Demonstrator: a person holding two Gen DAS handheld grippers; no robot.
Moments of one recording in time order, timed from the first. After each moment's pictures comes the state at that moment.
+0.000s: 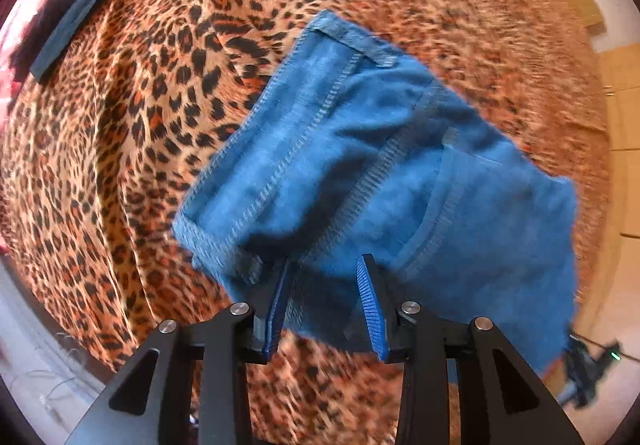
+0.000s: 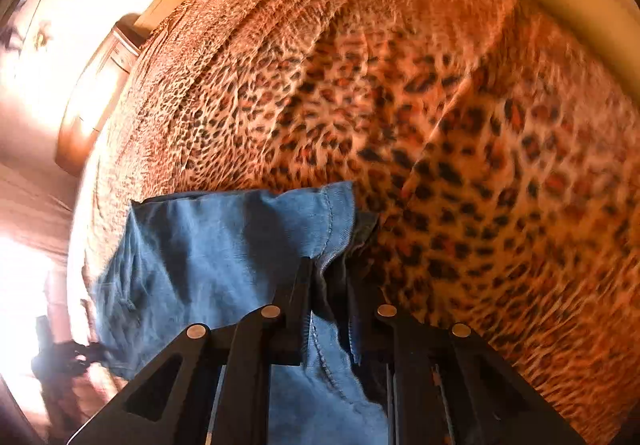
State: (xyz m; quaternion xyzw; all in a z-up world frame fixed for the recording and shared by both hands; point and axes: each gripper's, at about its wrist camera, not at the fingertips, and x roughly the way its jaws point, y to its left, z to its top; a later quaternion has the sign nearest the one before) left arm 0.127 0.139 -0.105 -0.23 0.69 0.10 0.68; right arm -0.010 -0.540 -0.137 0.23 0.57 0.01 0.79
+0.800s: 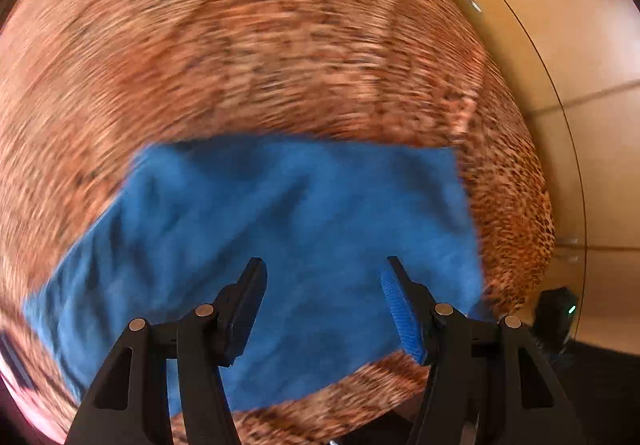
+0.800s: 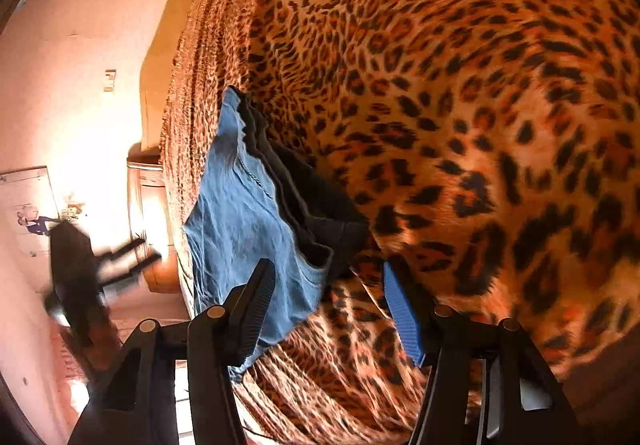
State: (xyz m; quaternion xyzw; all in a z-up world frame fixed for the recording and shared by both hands) left arm 0.215 -0.246 -0.035 0.08 0.69 -0.26 0.67; right arm -0.192 -0.584 -0.188 0.57 0.47 -0.01 0.68
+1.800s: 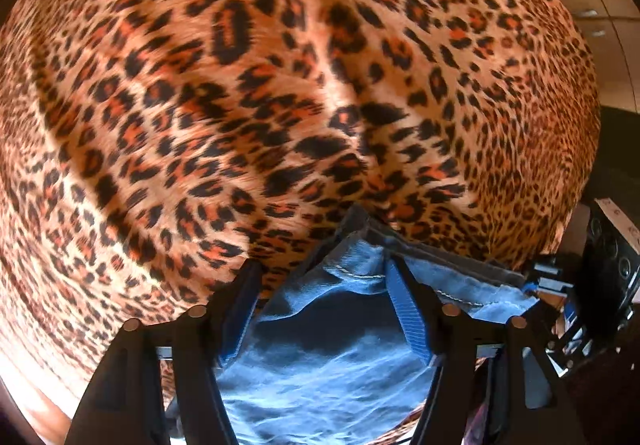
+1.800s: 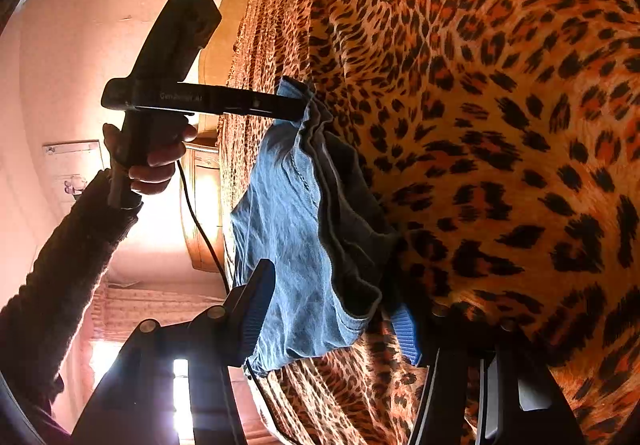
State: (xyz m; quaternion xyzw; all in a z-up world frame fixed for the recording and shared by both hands) left arm 0.269 -0.539 -0.227 0.45 0.67 -0.43 0.41; right arm -0.148 -0.561 -0.204 0.58 0.42 0.09 0.69
